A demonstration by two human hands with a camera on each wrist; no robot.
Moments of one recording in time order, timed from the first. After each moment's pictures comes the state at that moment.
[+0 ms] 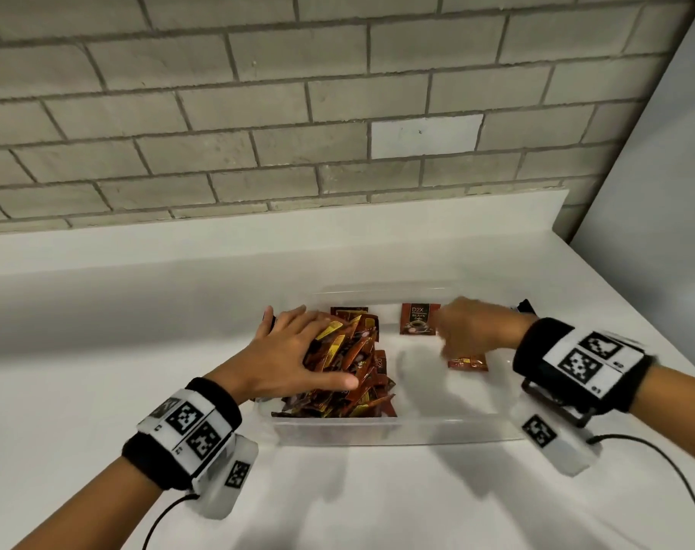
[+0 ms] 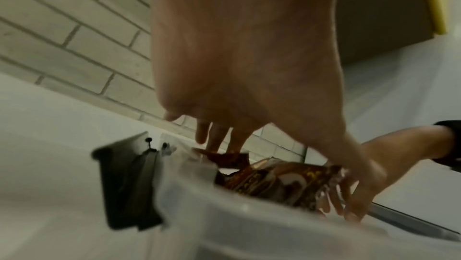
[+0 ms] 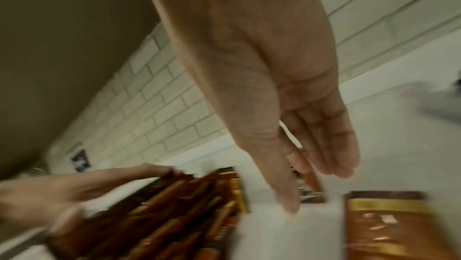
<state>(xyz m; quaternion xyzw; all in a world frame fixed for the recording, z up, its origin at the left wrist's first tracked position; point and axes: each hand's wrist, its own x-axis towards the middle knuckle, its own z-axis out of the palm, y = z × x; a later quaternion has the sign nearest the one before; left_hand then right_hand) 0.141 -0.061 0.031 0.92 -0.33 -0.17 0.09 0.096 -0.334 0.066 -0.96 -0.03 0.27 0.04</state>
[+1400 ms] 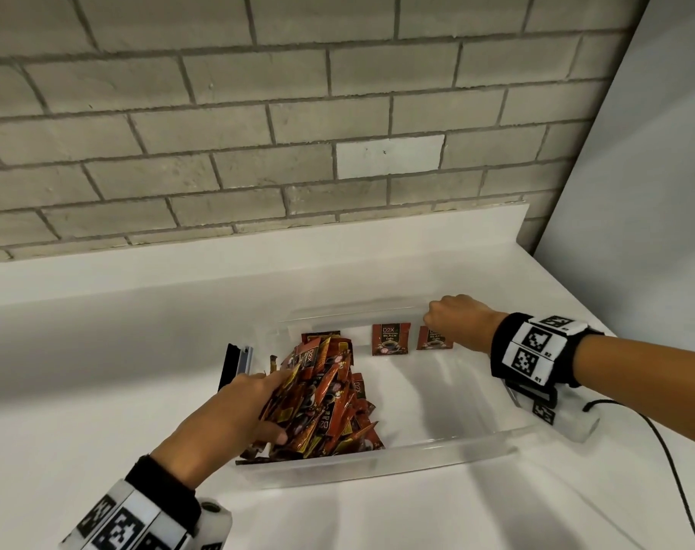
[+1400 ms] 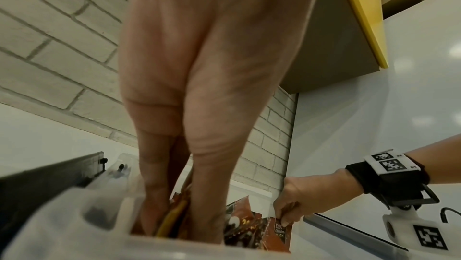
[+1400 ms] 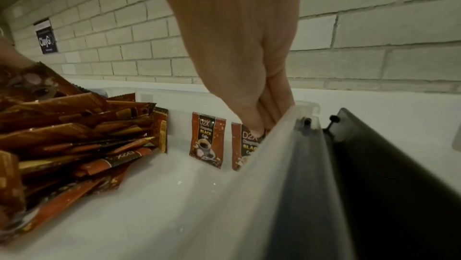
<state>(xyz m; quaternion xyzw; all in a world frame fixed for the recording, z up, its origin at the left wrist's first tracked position) 0.129 -0.060 0.037 0.93 -0.27 -0.22 0.13 0.126 -0.375 0.049 -0.94 -0.13 0.17 -0.28</state>
